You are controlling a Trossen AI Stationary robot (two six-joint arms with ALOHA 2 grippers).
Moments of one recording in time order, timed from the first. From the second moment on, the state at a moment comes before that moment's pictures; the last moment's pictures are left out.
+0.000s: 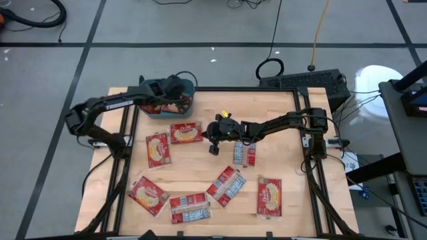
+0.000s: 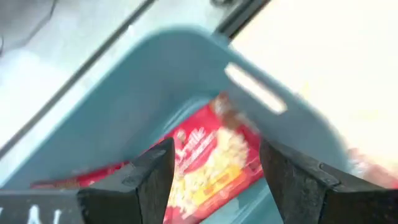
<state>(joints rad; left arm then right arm) 0.57 1.43 1.05 -0.55 -0.29 -0.03 -0.10 1.93 1.02 0.46 0.06 0.01</state>
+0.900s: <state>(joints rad) 0.95 1.34 0.87 -0.67 -0.41 -0.28 -0.10 1.93 0.87 0.67 0.05 -0.03</state>
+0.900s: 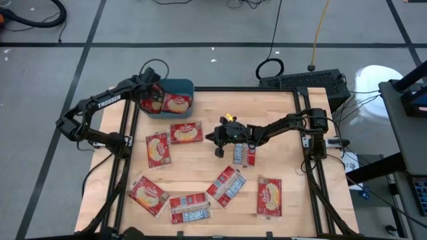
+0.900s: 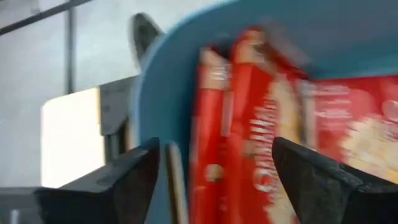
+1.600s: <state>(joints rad) 0.99 1.50 0.87 -0.53 -0.32 -0.15 -0.10 1.93 0.87 0.67 0.05 -0.04</state>
